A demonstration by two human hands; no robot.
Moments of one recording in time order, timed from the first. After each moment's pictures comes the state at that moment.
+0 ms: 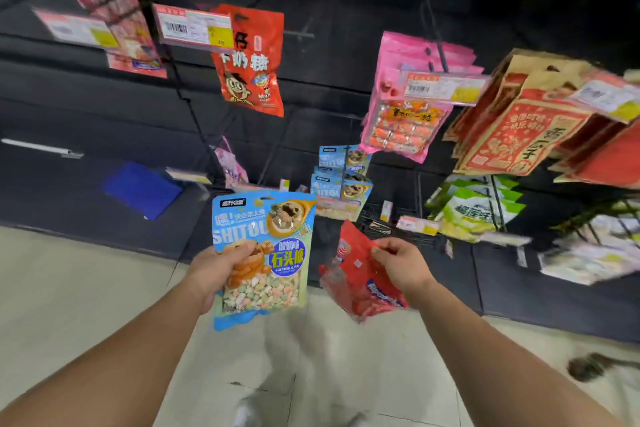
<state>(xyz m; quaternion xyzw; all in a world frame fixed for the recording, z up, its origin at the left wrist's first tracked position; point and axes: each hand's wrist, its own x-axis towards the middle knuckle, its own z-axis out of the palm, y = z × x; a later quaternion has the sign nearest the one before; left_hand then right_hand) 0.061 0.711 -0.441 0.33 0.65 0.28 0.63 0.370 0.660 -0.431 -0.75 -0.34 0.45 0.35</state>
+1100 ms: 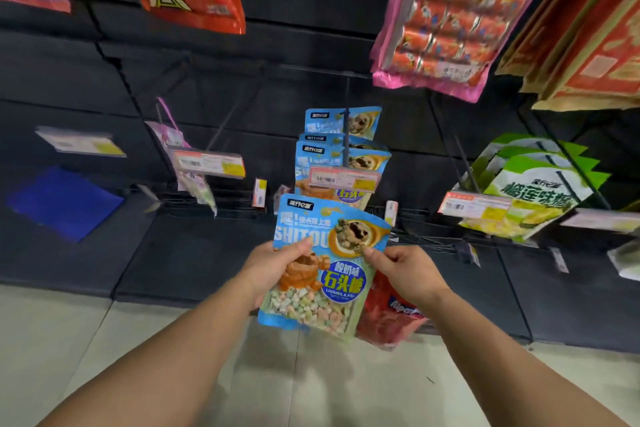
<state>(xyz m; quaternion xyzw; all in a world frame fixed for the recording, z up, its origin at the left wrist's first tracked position) 0.176 0.802 -0.657 0.42 0.55 0.22 0.68 0.399 0.725 -0.625 -0.77 -0.44 0.39 0.26</state>
